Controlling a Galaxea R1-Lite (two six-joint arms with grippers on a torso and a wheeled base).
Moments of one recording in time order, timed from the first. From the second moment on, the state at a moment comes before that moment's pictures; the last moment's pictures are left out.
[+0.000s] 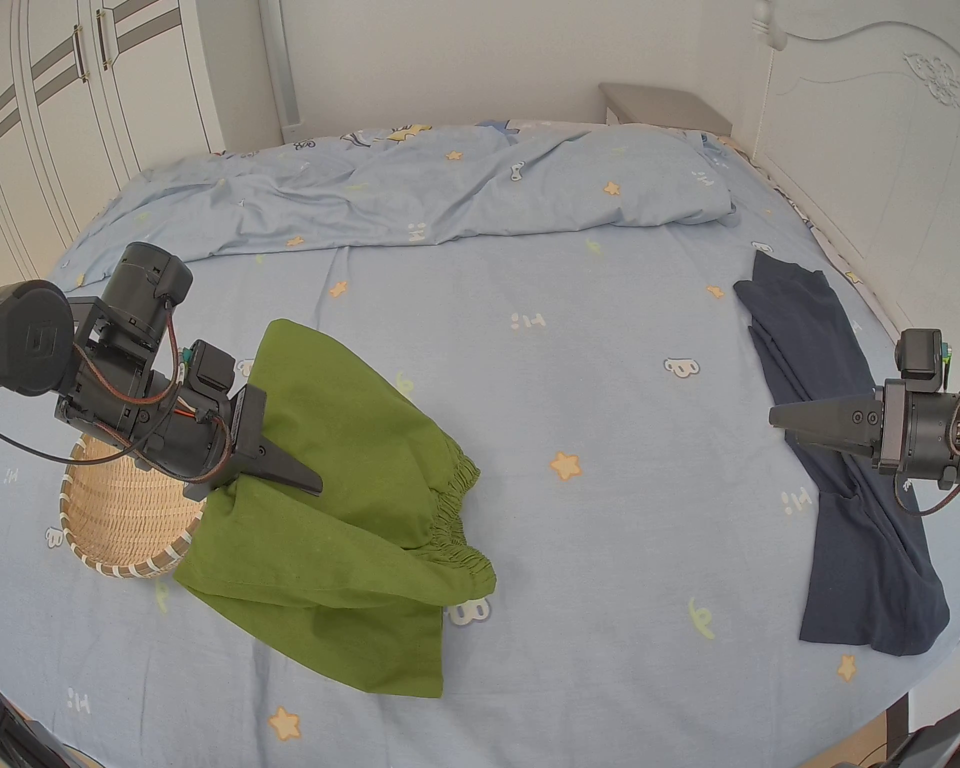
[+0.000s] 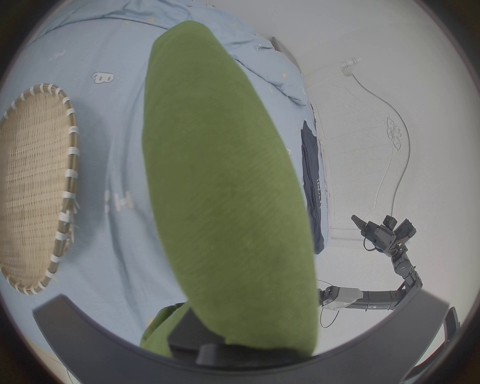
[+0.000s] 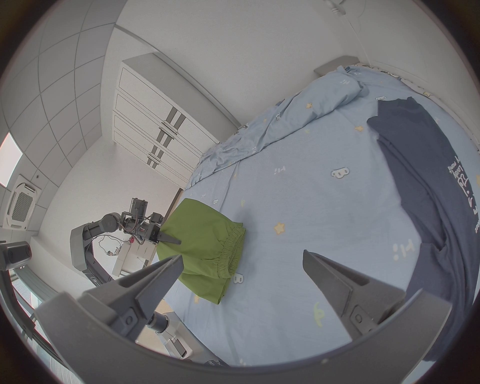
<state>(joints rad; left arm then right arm) -0.22 1.69 -1.32 0.57 -0.57 -0.33 0.22 1.29 -0.85 0.00 0.54 0.33</state>
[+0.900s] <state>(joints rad) -0.35 1.61 -1.27 0.54 -0.57 -0.23 0.24 1.29 -0.85 0.00 0.53 0.35</state>
